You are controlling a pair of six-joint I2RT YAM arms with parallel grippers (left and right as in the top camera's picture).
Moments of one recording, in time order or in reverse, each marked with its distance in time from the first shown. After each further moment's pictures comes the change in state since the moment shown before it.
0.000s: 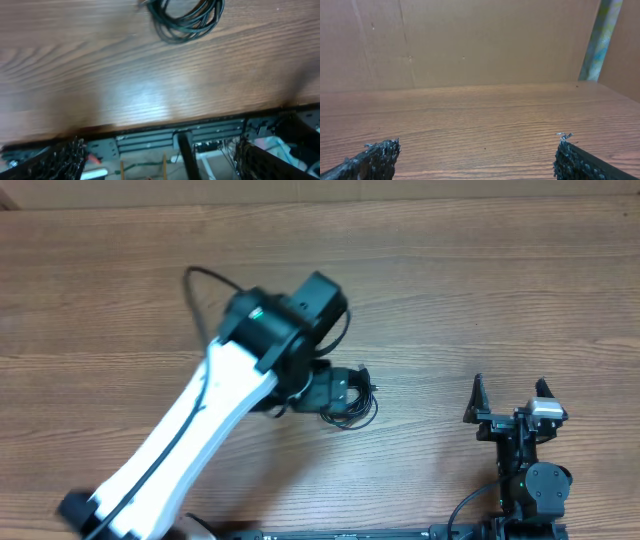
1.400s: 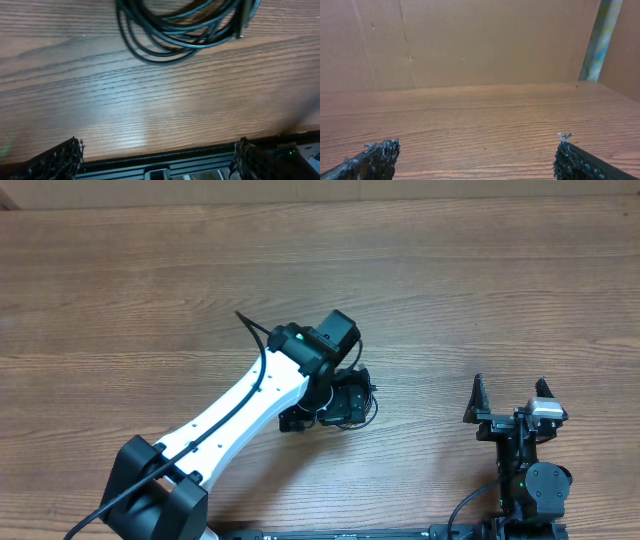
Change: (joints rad) left arm -0.034 0.099 -0.435 0.480 0.144 -0.136; right arm 0.000 0.000 0.000 0.000 0.000 0.000
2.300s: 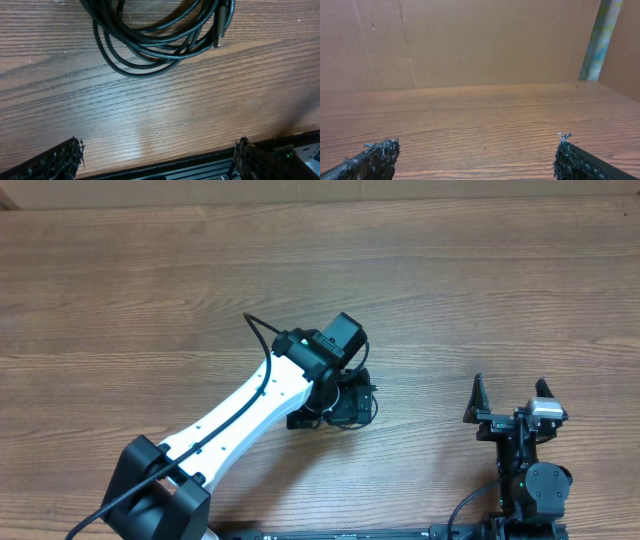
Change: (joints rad) left arm -0.024 0.000 -0.022 0.082 -0.004 0.013; right arm 0.000 0.000 0.000 -0.001 0.000 0.000
